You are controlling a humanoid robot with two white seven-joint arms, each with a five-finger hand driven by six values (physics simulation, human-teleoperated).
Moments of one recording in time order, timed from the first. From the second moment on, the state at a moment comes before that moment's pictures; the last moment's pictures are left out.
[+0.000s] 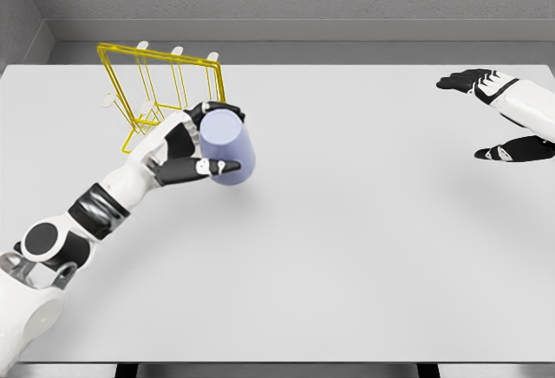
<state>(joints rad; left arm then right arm) -0.19 0.52 -0.42 -1.78 0.64 -0.04 -0.24 -0.20 -0.76 -0.04 -1.60 0.14 -0.61 0.58</state>
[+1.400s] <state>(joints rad) -0.28 0.64 -0.27 -1.74 0.76 -0.03 -0.24 -0.20 -0.76 -0.04 -1.60 0.14 -0.61 0.58</state>
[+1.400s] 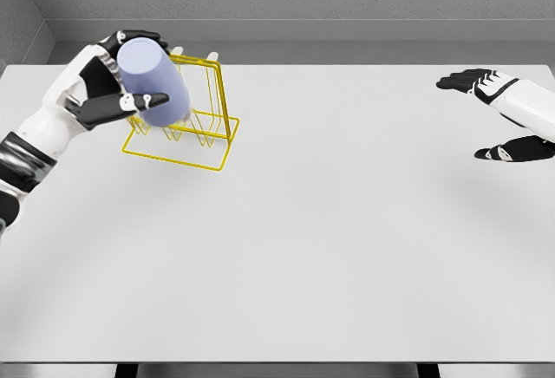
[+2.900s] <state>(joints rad) -0.33 0.60 -0.34 -1.69 0.74 -0.02 -0.23 -0.20 -0.76 -0.04 -1.60 0.14 -0.61 0.58</state>
